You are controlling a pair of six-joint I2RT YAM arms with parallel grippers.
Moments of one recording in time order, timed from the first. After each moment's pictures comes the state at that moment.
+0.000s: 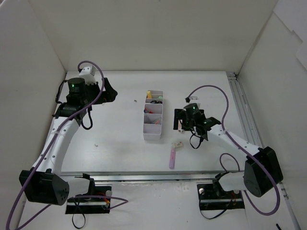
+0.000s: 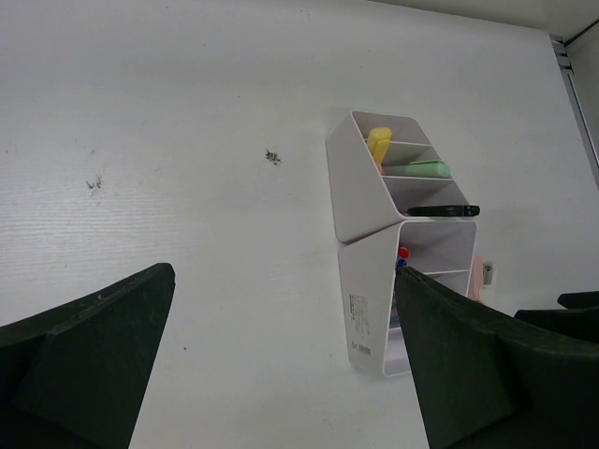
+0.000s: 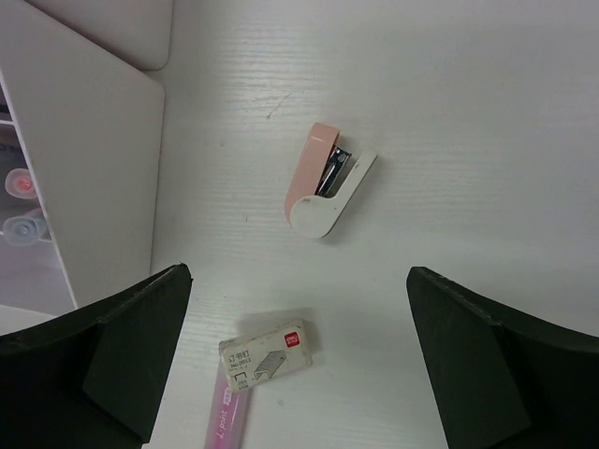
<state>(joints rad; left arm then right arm) -0.13 1.26 1.24 -0.40 0.24 -0.30 0.51 1.31 0.84 -0.34 0.21 0.42</state>
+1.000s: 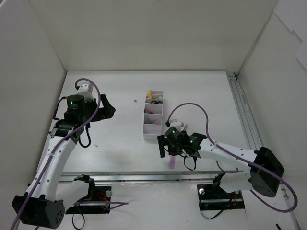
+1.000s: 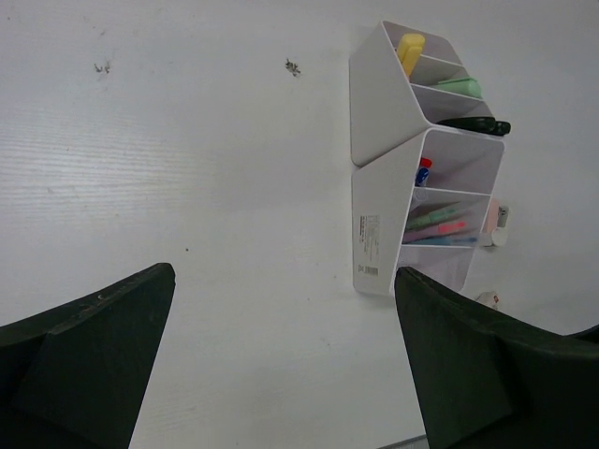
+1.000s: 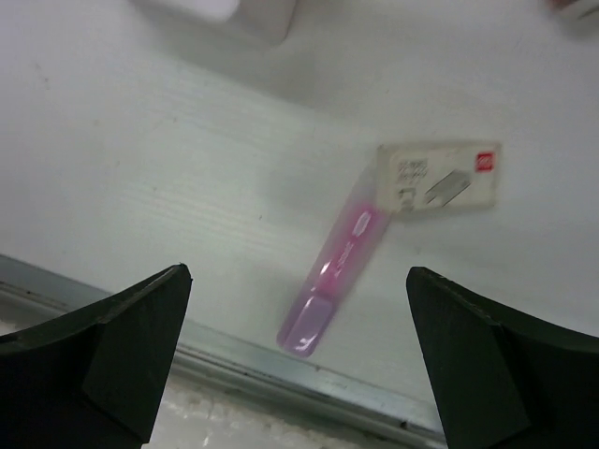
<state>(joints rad) -0.16 1.03 1.06 -0.54 0.16 -0.36 0.88 1.29 0.76 -0.48 0.20 0.61</state>
